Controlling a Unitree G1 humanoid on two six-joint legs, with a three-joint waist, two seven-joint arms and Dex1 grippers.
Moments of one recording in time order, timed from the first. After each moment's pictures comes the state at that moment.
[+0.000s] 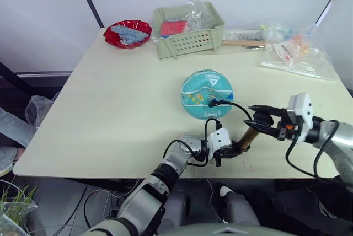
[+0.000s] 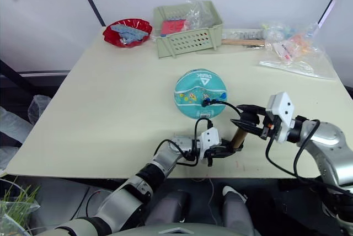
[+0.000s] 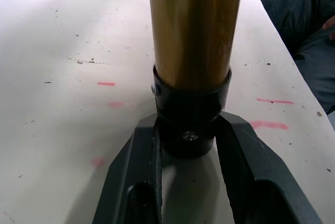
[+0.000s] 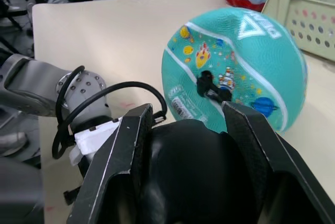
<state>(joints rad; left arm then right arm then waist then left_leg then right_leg) -0.51 0.02 -0.43 0.77 0.07 -0.25 -0.93 -0.15 -0.83 -0.15 -0.34 0.69 0.42 0.98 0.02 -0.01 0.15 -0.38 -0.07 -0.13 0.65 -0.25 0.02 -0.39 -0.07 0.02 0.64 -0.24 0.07</state>
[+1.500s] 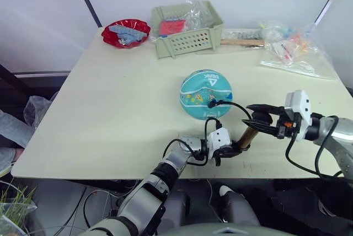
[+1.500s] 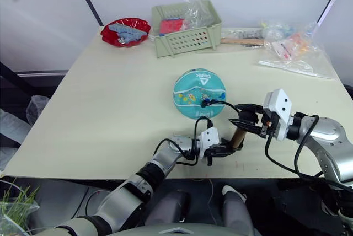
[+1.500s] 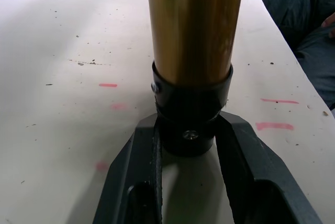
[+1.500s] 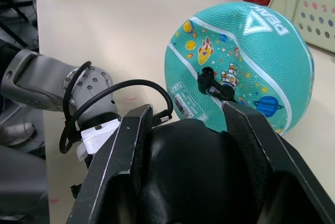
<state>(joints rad) -0.51 0.02 -0.44 0.79 0.08 -0.26 -0.93 -0.16 -0.81 -0.11 -0.37 0.64 0.43 0.98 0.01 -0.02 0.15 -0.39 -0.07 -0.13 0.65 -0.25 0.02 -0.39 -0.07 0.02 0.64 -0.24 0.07</state>
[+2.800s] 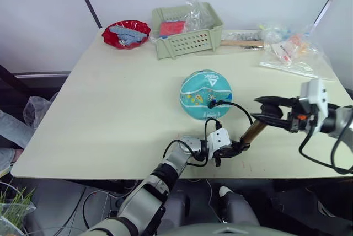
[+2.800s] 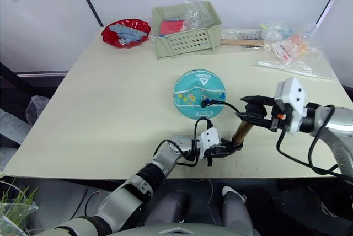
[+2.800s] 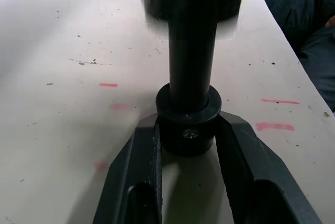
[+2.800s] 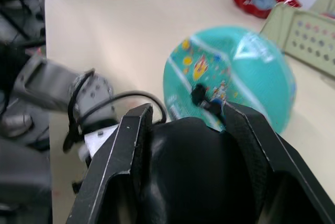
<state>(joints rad) -0.51 0.02 -0.44 0.80 0.08 -0.26 -0.92 -0.15 -0.83 -0.08 -0.35 0.59 0.37 1.00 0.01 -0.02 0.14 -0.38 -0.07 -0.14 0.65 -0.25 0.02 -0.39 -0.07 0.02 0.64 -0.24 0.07</state>
